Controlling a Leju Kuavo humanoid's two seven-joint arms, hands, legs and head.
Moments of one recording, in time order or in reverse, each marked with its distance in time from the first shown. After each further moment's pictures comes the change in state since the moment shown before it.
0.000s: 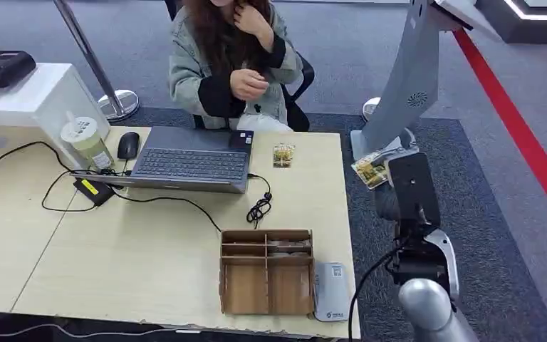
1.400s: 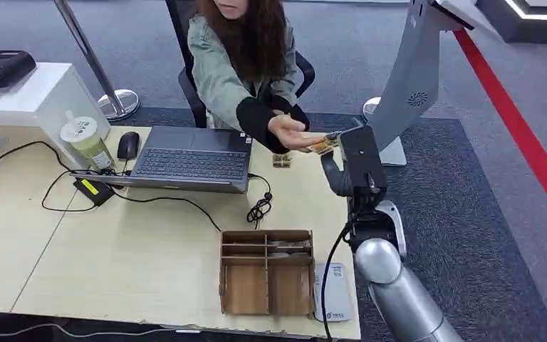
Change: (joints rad) left arm -0.002 0.013 -0.007 -0.008 -0.042 -0.026 -0.007; right arm -0.184 0.115 0.113 0.322 -0.151 -0.056 -0.103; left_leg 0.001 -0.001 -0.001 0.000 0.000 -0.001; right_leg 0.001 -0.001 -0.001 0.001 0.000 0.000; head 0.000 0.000
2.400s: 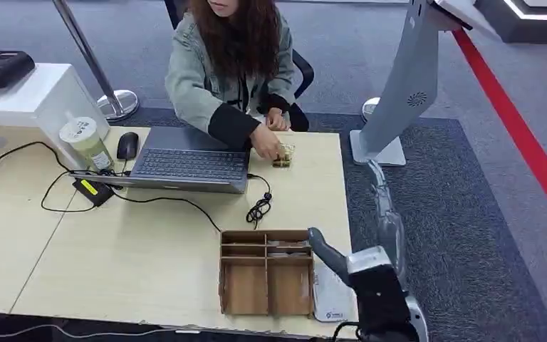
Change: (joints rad) left arm 0.020 -0.026 0.046 -0.018 0.094 0.105 0.026; right arm 0.479 -0.091 0.072 -0.493 0.329 -0.094 -0.192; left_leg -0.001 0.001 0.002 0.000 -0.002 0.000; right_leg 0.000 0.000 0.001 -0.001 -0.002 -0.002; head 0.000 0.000
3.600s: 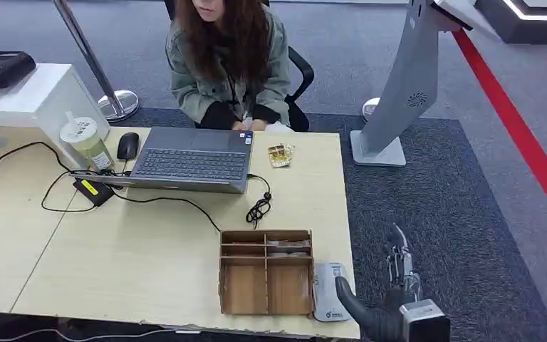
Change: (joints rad) left arm 0.007 -0.030 0.034 0.021 0.022 0.055 -0.001; right arm 0.244 -0.040 -0.041 0.058 -0.424 -0.127 -0.303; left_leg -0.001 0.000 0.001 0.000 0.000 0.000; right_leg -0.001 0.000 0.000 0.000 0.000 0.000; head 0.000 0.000
